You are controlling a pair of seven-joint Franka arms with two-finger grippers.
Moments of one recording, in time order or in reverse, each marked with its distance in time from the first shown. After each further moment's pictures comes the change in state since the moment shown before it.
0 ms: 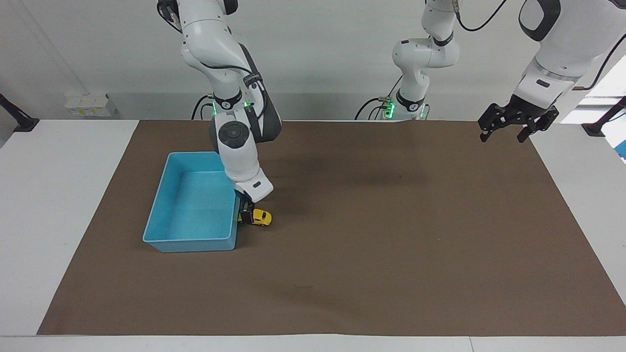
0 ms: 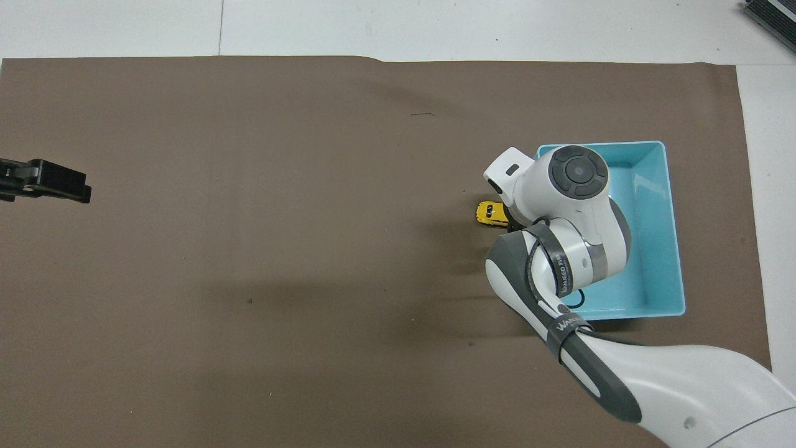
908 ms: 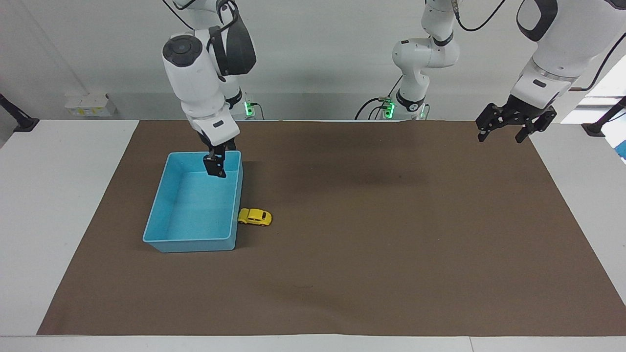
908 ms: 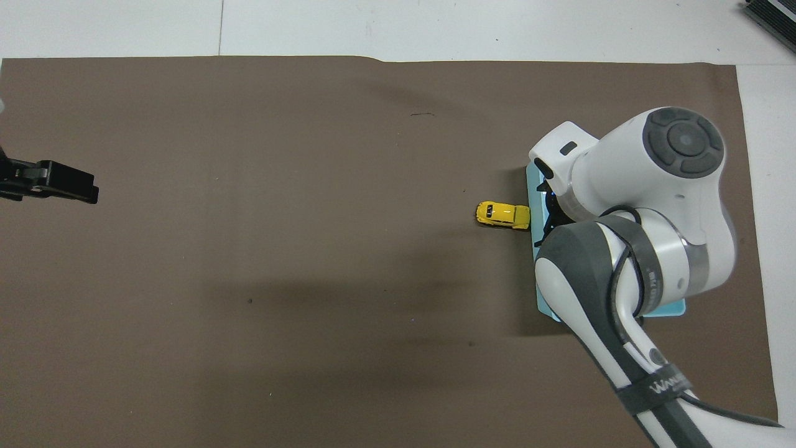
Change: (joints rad) left arm -0.003 0.000 -0.011 0.000 0.000 0.000 0.001; right arm -0.027 -0.215 0.001 0.070 0.075 -0.300 0.005
